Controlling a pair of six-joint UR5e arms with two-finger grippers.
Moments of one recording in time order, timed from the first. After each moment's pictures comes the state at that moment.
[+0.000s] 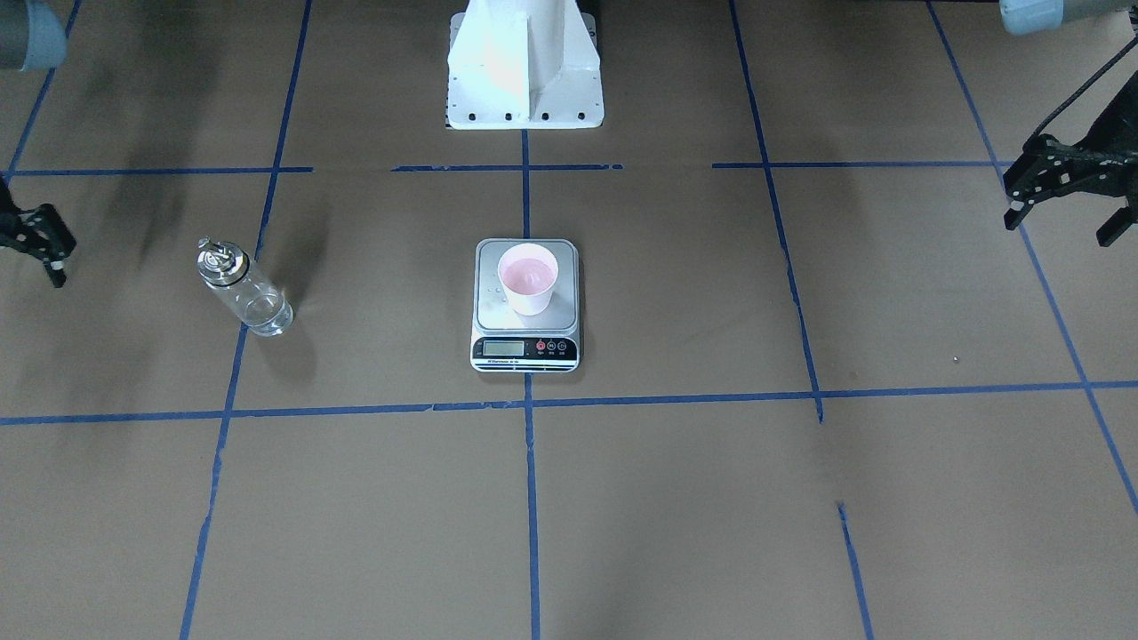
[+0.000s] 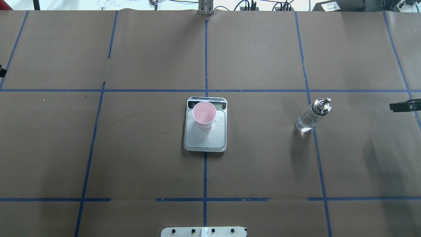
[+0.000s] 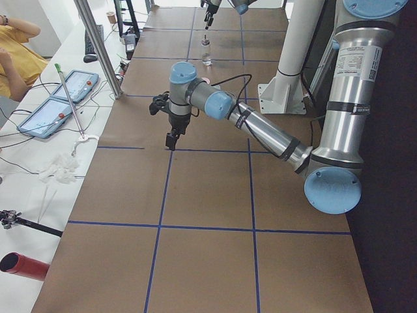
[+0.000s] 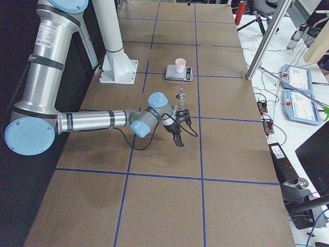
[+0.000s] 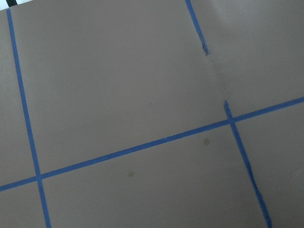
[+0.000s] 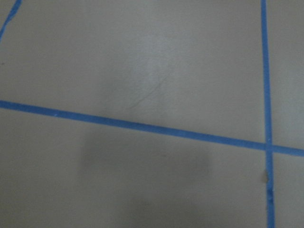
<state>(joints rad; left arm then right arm) -1.26 -1.67 -2.02 -1.50 -2.19 -0.20 1.13 -1.77 1.76 -0.86 1.99 0.60</state>
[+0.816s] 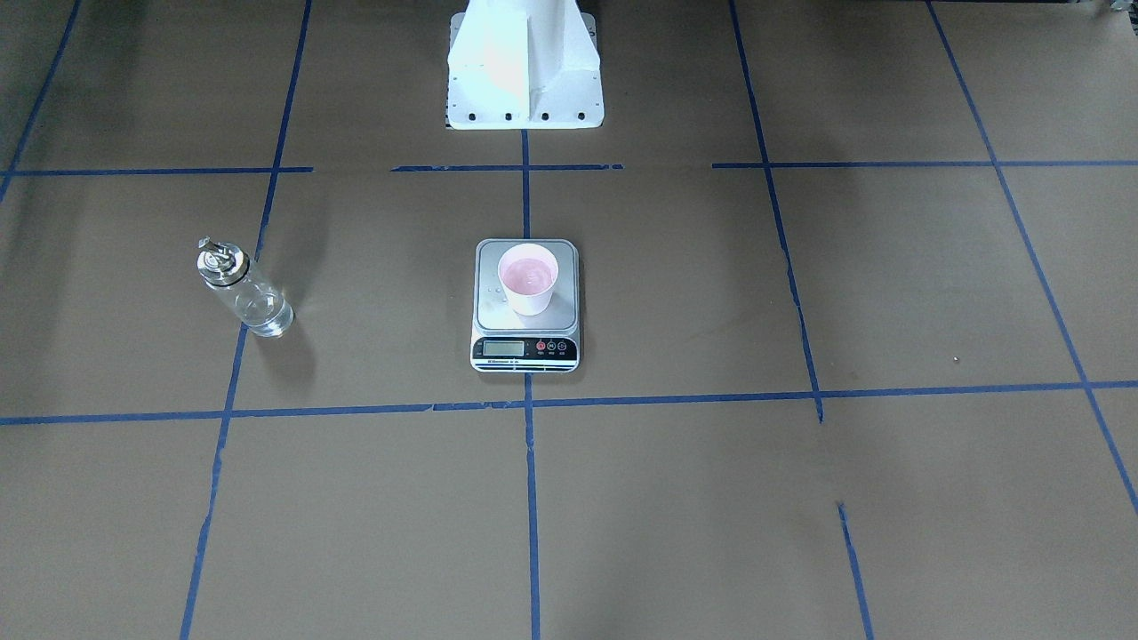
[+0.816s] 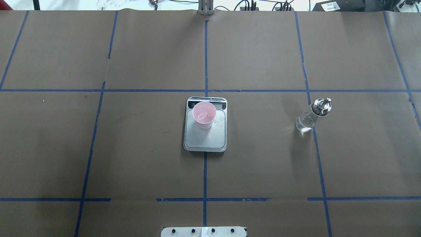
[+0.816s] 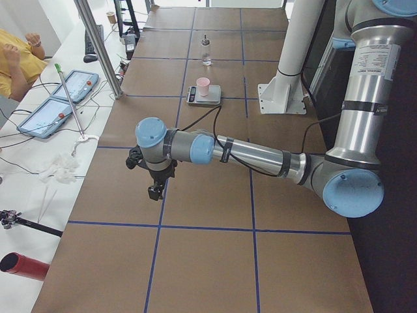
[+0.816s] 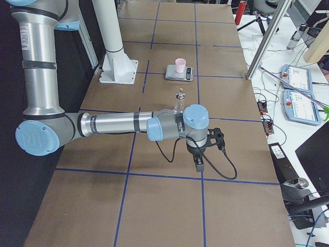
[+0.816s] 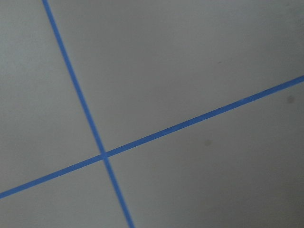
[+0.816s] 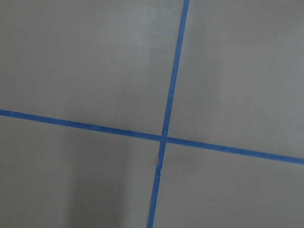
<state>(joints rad) -1.53 -1.69 -1.64 -1.49 -2.43 0.21 1.61 -1.58 1.66 -1.49 2.36 -0.04</state>
